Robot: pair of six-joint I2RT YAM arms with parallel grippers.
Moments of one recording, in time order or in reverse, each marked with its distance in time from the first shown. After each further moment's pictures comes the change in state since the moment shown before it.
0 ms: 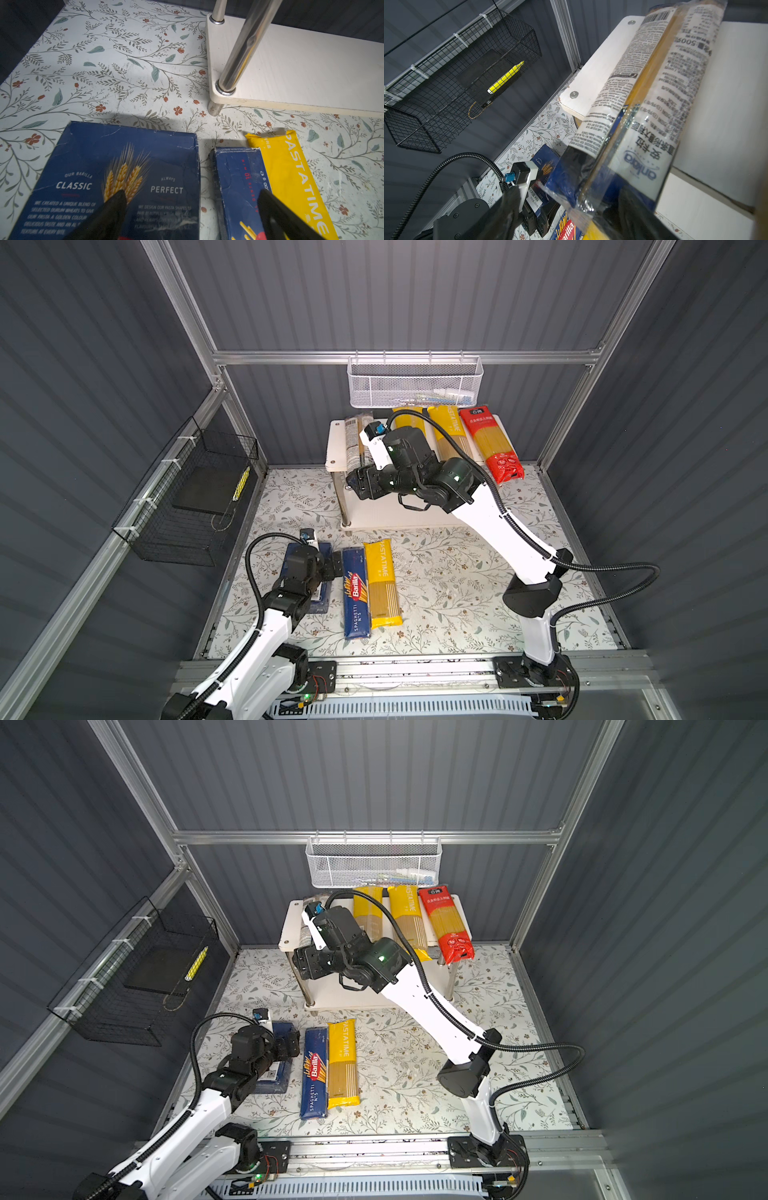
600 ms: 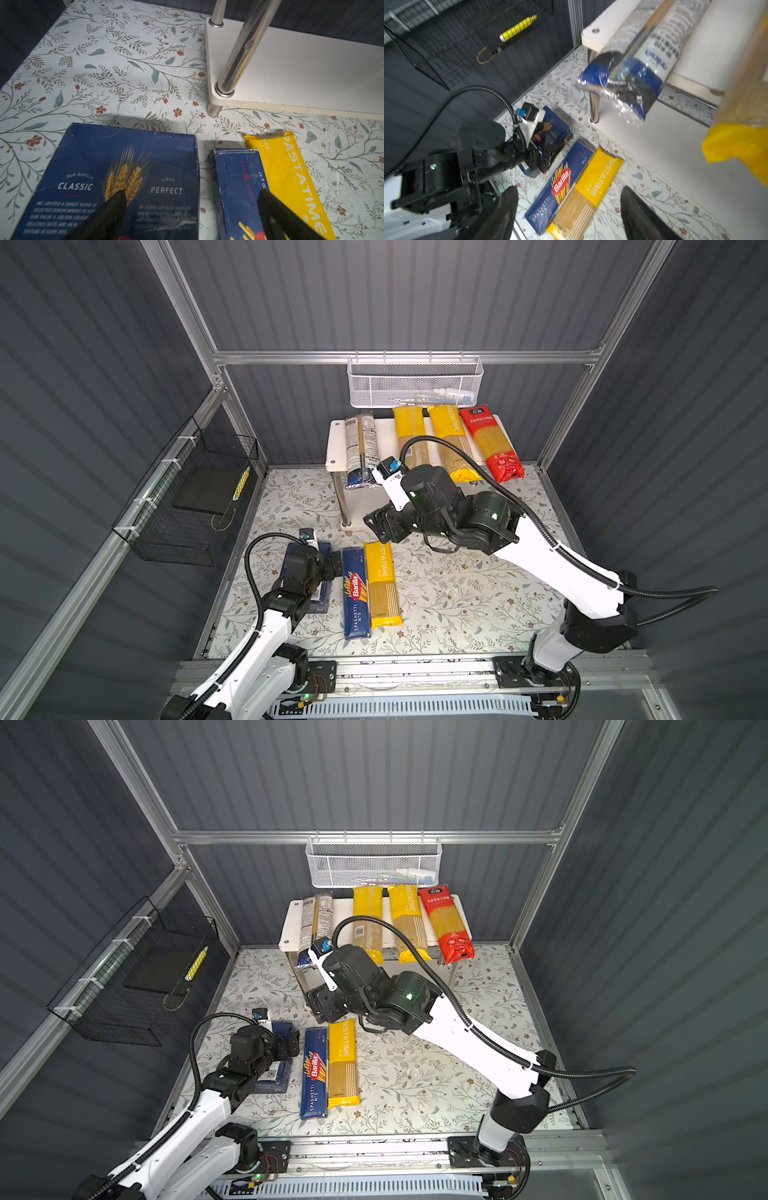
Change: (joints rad) left arm 0.000 -0.008 0.000 0.002 0.003 0.000; right arm 0.171 -0.417 -0.568 0.051 0.168 -0.024
